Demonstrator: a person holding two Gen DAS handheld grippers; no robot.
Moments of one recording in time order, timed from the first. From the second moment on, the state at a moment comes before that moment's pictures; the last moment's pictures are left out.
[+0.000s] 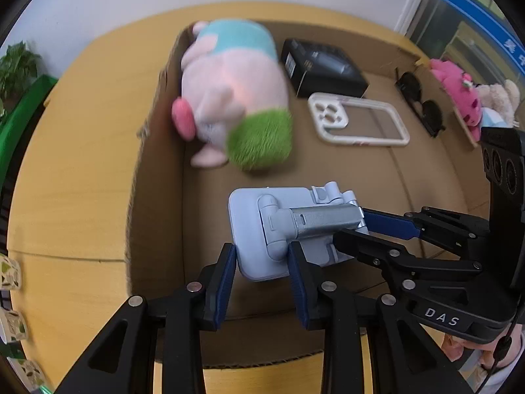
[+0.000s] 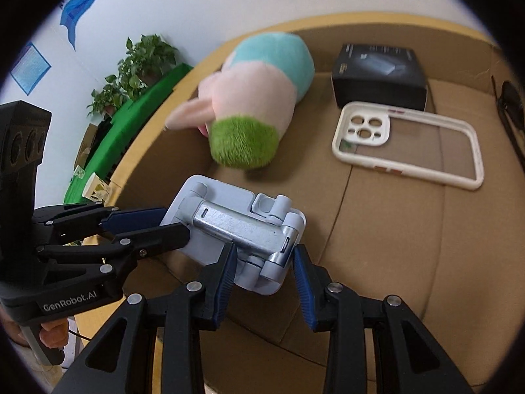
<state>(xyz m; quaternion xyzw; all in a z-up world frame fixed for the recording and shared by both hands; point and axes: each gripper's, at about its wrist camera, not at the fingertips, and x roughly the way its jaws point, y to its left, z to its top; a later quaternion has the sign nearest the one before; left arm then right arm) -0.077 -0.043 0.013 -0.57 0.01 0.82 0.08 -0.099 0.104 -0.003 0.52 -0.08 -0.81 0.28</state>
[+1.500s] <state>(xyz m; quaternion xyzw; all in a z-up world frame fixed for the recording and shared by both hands) 0.012 0.005 -0.002 -0.24 0.03 0.97 -0.04 0.021 0.204 0.013 0.23 0.00 -0.97 0.03</state>
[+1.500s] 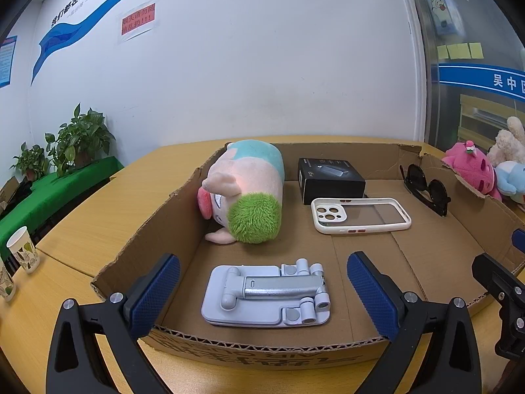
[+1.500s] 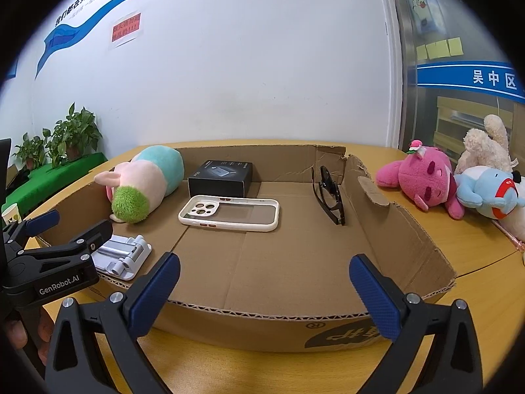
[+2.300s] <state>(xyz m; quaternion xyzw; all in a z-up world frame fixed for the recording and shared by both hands) 0.012 0.005 -0.001 -0.24 0.02 0.97 -0.04 0.021 0.204 0.013 0.23 0.00 -0.97 0.03</state>
